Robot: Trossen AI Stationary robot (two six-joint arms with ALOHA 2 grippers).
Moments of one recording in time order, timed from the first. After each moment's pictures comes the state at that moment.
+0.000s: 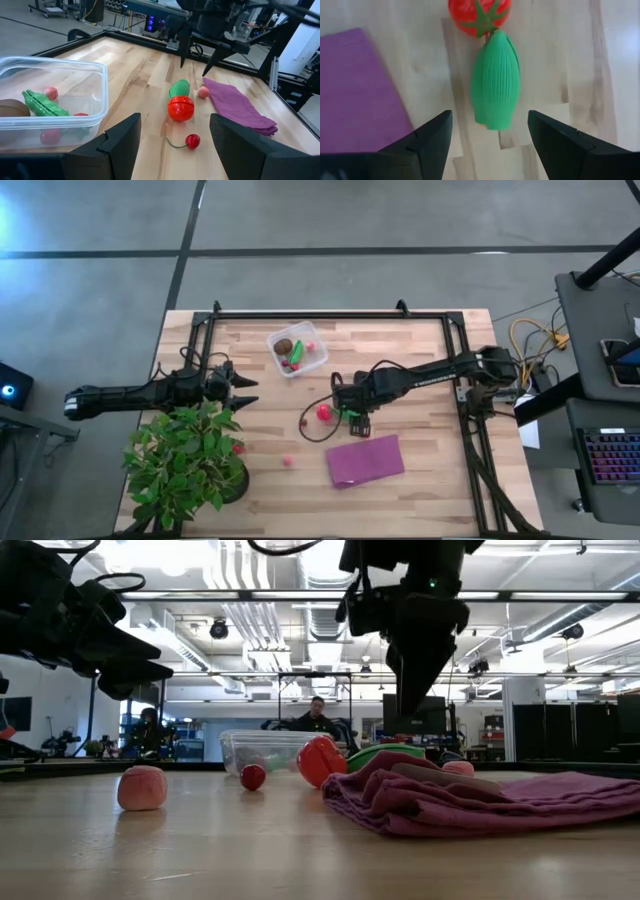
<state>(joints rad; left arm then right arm) 0.11 0.21 0.03 -0.03 0.00 -0.23 0.08 1.81 1.36 -0.89 0.09 0.20</state>
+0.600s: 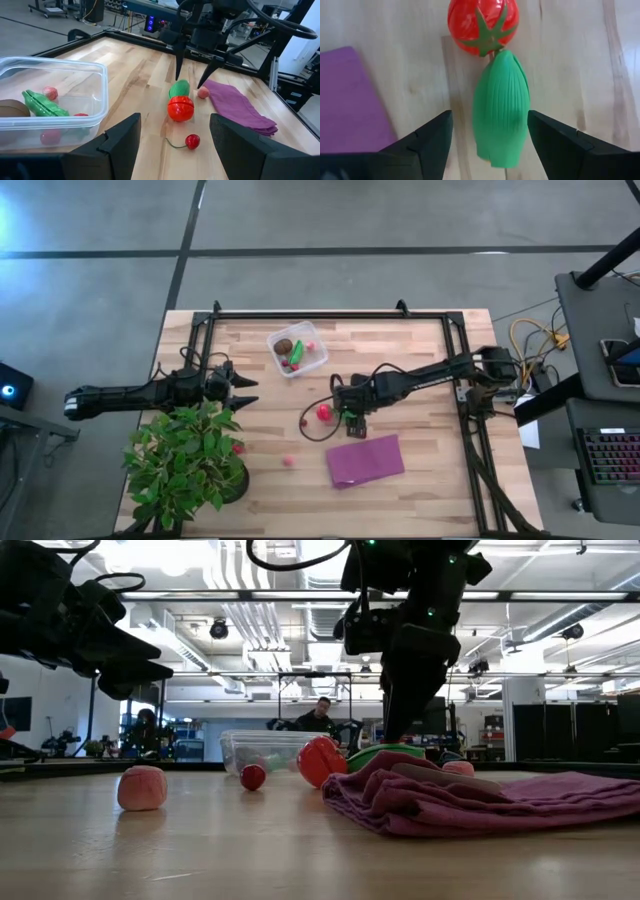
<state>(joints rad) 0.11 0.21 0.03 -0.03 0.00 -0.23 0.08 1.81 1.23 -0.65 0.08 0.18</state>
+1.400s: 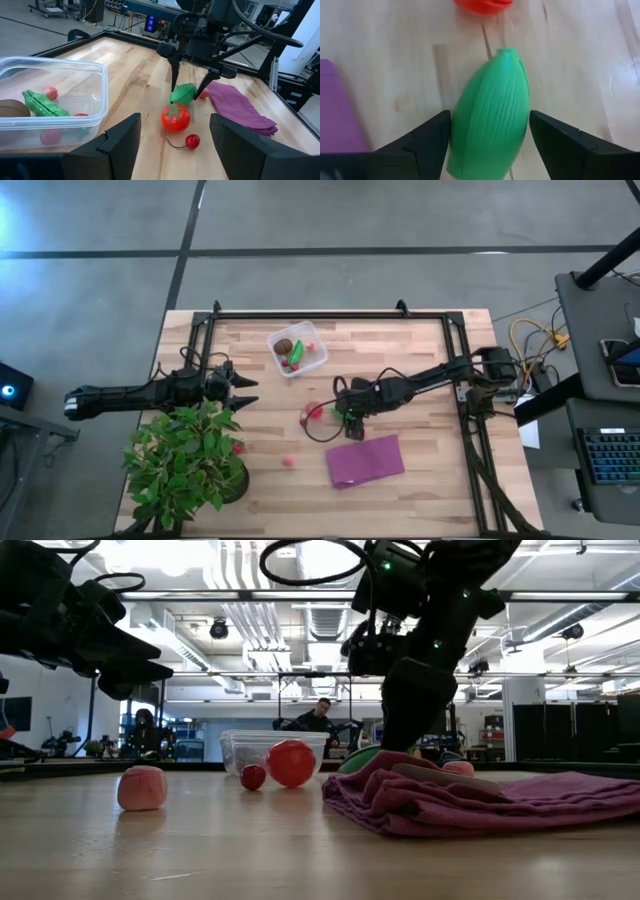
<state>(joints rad) 0.11 0.21 0.03 -0.03 0.00 -0.23 0.08 1.81 1.06 -0.36 0.10 0.21</state>
